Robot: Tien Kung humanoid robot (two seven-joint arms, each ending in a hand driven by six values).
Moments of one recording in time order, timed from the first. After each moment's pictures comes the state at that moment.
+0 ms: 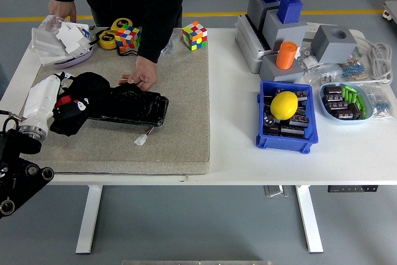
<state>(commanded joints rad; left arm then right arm) -0.41 0.46 -0.80 -1.05 1.59 0.62 0.09 0.11 -0.44 0.93 0.39 -0.26 -0.10 -0.14</state>
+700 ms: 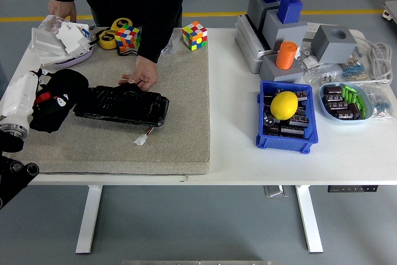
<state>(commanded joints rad) -0.39 0.49 -0.87 -1.00 1.58 0.63 0.07 0.11 -0.44 0.92 0.39 -0.26 -0.10 -0.14</state>
